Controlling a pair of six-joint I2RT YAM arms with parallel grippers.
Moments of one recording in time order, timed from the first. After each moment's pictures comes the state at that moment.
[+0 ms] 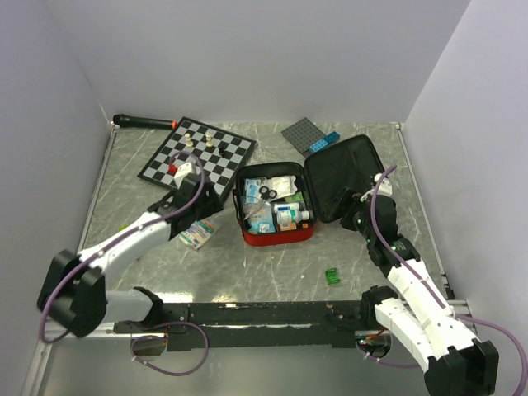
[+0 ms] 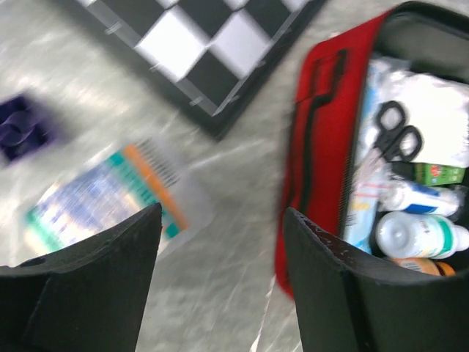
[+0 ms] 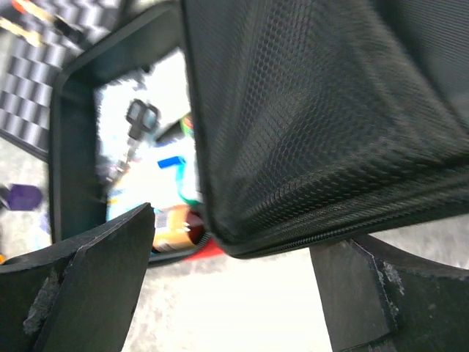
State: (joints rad) left arm -0.53 1.29 0.82 -0.30 -0.31 -0.80; right arm 0.25 0.73 0.52 -0.26 0.02 0.58
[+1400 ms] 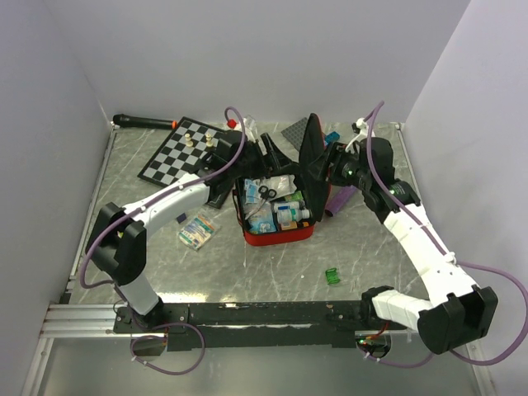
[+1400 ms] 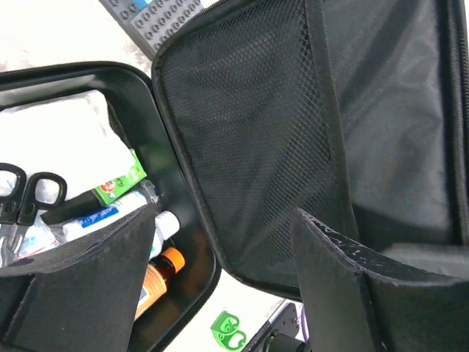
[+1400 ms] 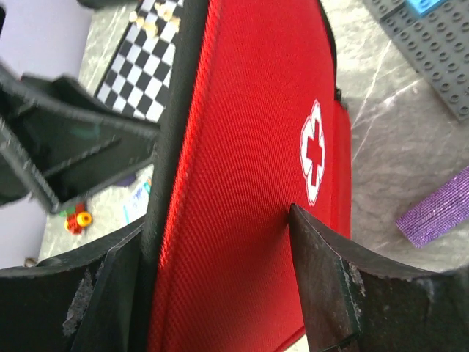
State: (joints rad) left arm -0.65 1.67 1.31 0.00 0.16 -0.90; right arm 0.28 1.13 1.10 -0.40 -0.20 0.51
